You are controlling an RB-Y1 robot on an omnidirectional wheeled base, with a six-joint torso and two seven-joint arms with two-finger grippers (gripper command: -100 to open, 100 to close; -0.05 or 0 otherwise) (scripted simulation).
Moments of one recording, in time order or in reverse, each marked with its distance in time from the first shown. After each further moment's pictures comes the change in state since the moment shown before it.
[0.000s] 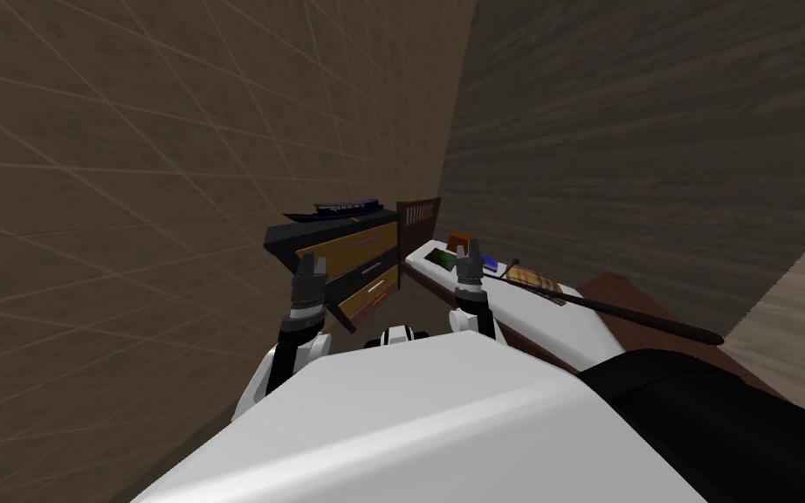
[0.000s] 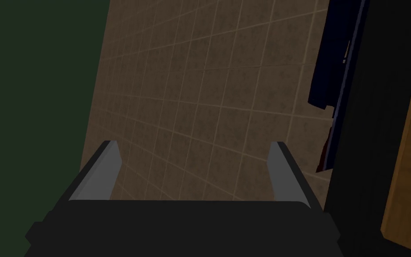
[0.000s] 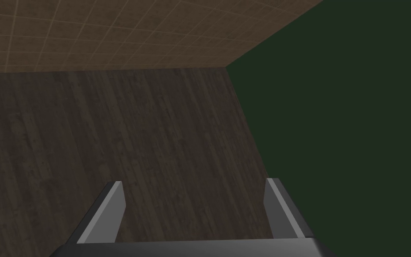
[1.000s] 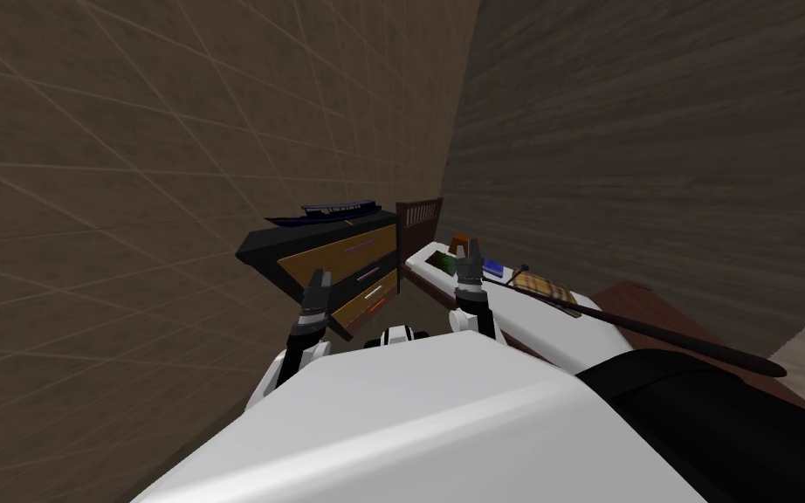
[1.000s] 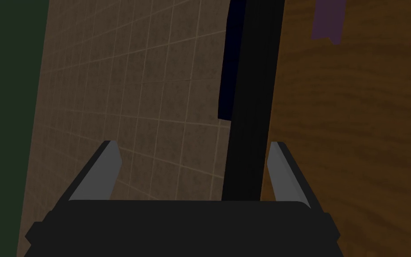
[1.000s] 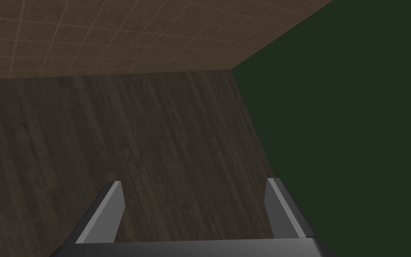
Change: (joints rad) left arm -0.011 0.036 0.025 0.254 0.033 -0.085 0.036; right arm 0.000 0.000 0.000 0.000 0.000 0.000 0.000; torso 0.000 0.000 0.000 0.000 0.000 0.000
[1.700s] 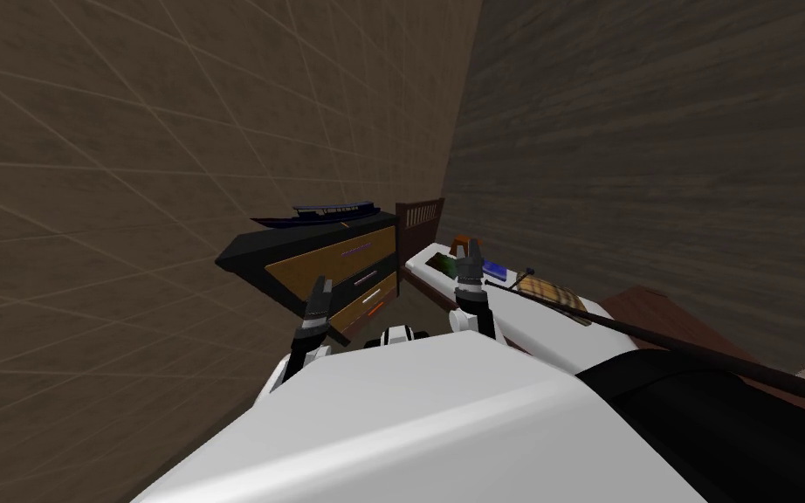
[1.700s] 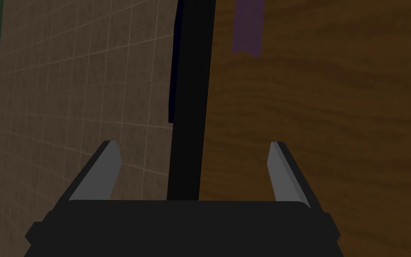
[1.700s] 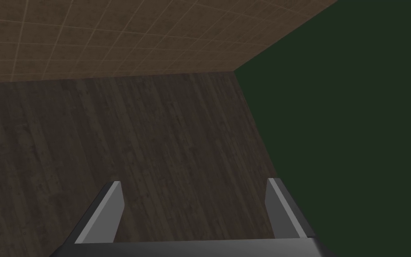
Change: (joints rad) left arm -0.025 0.001 0.015 0.166 0.018 -0.050 0.018; right arm 0.000 0.000 0.000 0.000 0.000 0.000 0.000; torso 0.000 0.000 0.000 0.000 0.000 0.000
